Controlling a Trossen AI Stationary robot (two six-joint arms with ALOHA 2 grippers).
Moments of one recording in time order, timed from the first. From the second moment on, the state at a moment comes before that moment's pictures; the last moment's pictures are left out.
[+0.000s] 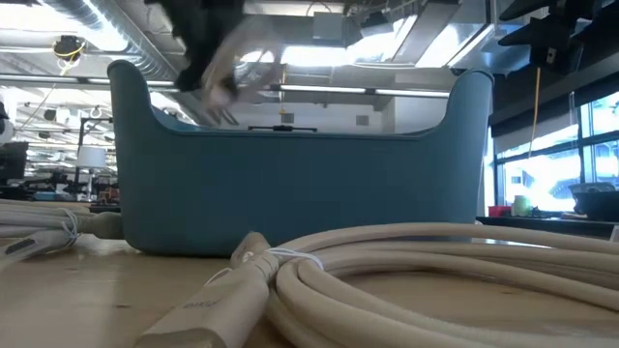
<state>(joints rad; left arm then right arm) 0.50 1.32 1.24 -0.89 0.14 -0.31 0.26 0.54 0.73 -0.67 0.28 0.86</state>
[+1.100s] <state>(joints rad) -0.04 1.74 1.25 -0.54 0.04 -0.40 0.26 0.54 0.73 -0.65 0.34 0.88</state>
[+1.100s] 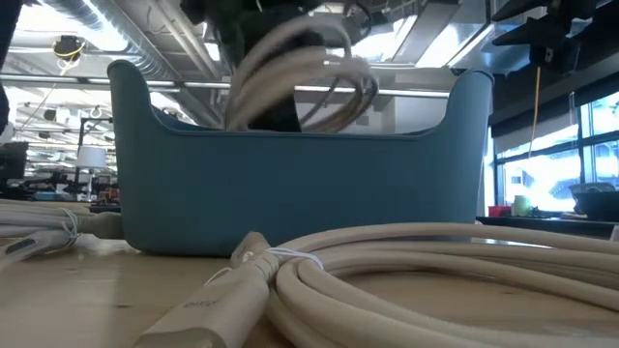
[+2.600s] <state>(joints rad) -0.17 2.06 1.55 -0.74 -0.27 0.00 0.26 0.54 0.73 -0.67 0.32 0.84</state>
